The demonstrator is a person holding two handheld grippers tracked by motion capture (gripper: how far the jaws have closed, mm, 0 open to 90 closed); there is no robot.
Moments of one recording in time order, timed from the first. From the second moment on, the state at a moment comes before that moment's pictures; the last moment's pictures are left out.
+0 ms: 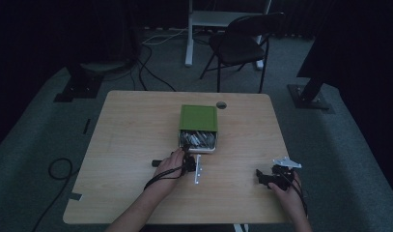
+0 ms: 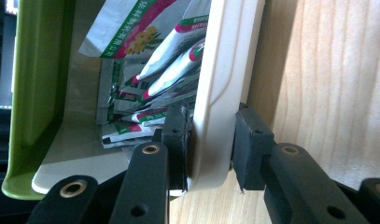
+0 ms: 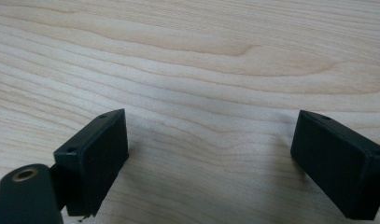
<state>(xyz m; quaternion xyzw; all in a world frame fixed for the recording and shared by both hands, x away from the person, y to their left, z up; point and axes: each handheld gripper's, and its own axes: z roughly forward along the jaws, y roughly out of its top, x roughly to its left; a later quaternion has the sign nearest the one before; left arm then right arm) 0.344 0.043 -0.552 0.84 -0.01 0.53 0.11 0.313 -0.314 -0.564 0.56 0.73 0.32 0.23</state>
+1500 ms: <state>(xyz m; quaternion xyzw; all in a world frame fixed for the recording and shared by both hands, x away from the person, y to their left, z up) 0.306 0.044 -0.552 0.84 -0.02 0.52 0.12 0.313 -0.314 -0.564 0.56 0.73 0.32 0.23</state>
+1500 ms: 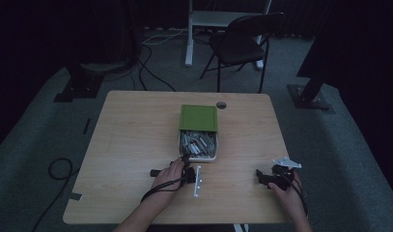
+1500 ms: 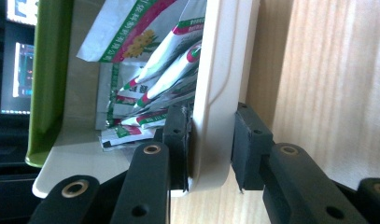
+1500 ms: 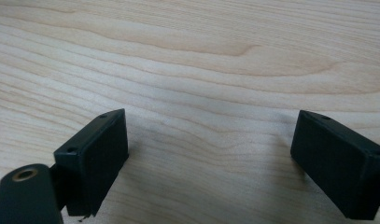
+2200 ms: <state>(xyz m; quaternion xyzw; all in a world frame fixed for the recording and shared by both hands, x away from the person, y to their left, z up) 0.291 0.046 -0.554 0.84 -0.02 0.53 0.12 0.313 -0.314 -0.564 0.56 0.73 0.32 0.23</state>
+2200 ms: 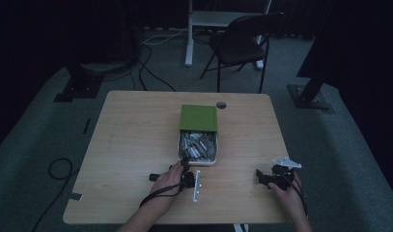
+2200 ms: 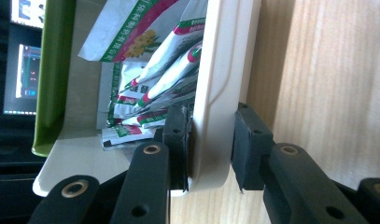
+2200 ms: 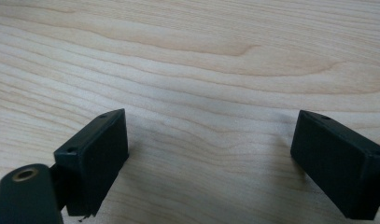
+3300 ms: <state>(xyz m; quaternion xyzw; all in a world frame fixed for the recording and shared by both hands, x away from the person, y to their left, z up) 0.262 0.051 -0.558 0.85 -0.02 0.52 0.12 0.313 -0.314 -0.564 0.56 0.73 0.32 0.23</state>
